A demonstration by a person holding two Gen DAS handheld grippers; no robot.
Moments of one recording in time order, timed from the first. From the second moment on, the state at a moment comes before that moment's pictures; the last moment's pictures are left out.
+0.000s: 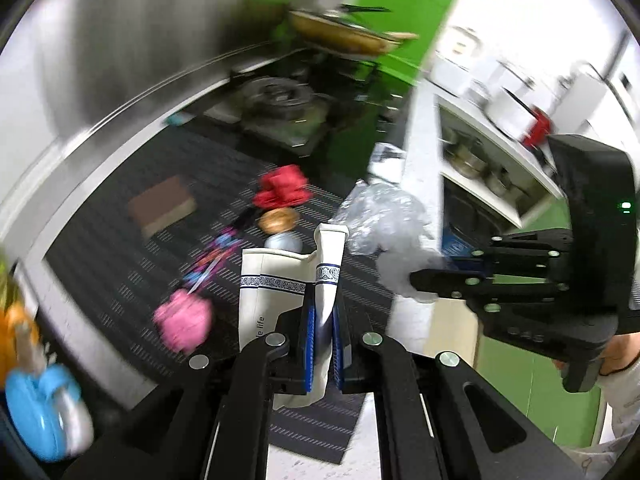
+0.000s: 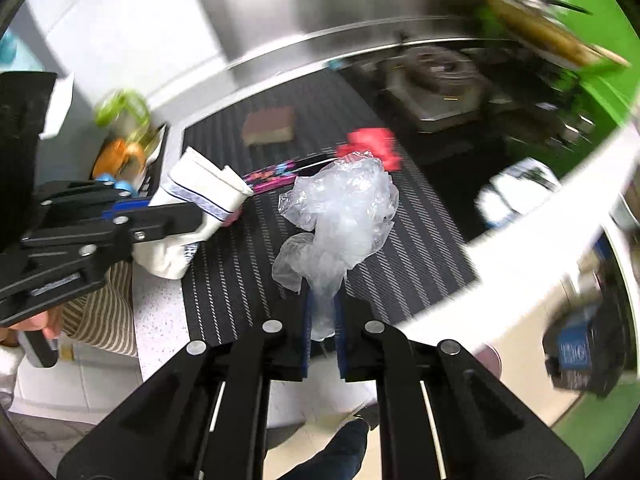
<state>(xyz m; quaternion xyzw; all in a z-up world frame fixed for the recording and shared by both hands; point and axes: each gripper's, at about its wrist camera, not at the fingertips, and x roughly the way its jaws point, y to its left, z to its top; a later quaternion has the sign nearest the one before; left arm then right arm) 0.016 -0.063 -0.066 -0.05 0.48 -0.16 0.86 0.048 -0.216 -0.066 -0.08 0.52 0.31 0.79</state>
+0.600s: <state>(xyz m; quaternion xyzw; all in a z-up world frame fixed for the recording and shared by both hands) 0.028 -0.282 -0.094 0.03 0.48 -0.34 0.81 -0.016 -0.462 -0.079 0.02 0.52 0.09 0.85</state>
